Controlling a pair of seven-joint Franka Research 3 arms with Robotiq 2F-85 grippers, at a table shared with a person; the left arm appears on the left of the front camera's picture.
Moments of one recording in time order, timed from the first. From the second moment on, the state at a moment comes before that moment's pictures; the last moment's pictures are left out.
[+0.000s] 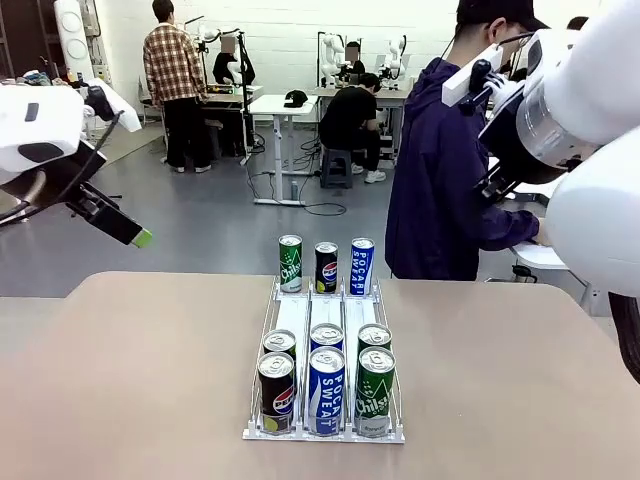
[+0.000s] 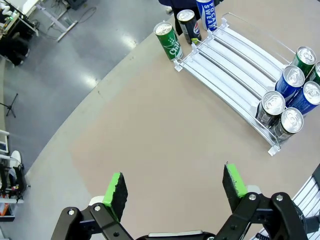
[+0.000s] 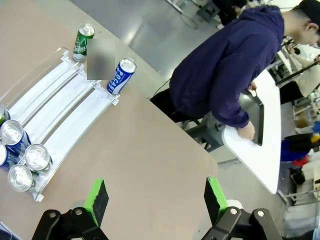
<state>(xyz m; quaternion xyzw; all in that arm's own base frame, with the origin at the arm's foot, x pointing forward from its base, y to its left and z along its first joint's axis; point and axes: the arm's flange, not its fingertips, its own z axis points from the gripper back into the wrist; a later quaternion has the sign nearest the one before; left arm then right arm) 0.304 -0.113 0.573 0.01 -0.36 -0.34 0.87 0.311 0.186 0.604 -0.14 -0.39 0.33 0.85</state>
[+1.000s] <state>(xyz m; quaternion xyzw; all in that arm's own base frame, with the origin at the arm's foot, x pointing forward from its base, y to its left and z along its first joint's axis) 0.354 0.048 0.633 -0.27 -0.21 -0.41 0.84 0.289 -0.021 0.655 0.15 -0.44 0.20 0.86</state>
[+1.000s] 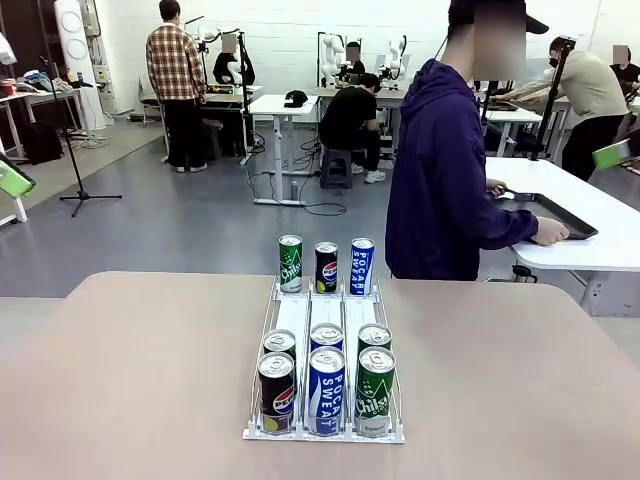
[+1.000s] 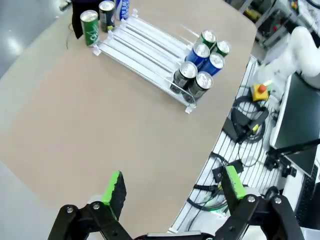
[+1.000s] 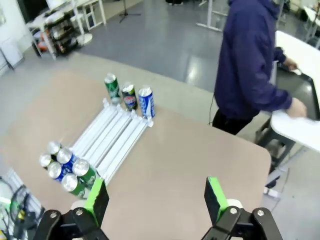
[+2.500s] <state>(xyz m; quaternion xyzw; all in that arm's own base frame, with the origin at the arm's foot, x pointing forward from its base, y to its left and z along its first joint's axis) 0.324 0.148 0.613 -0.38 -0.35 -0.25 0.82 0.251 -0.100 0.647 0.19 -0.48 0.11 0.85</state>
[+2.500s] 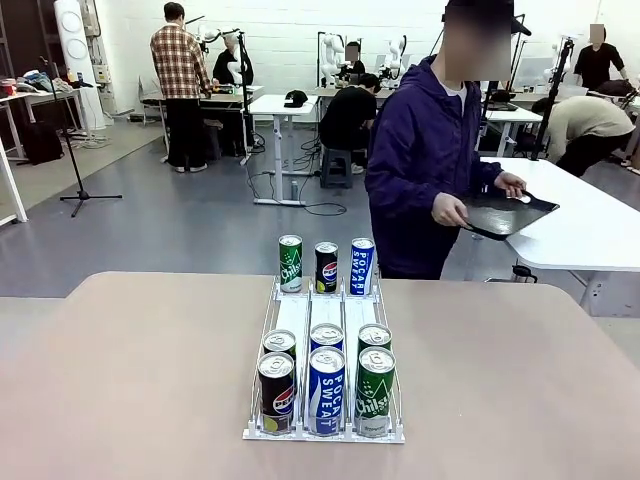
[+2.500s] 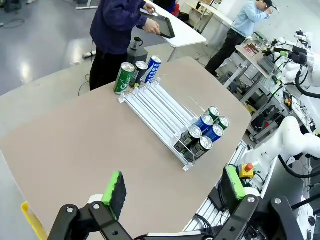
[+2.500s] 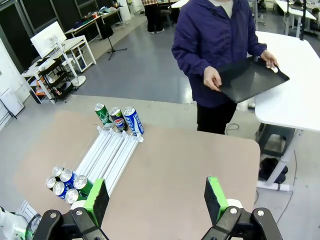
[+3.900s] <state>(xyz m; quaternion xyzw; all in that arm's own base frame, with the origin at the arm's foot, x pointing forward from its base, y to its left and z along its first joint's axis) 0.324 0.148 0.613 -0.38 -0.35 -0.25 0.82 0.251 -0.100 0.647 0.19 -0.48 0.11 0.85</state>
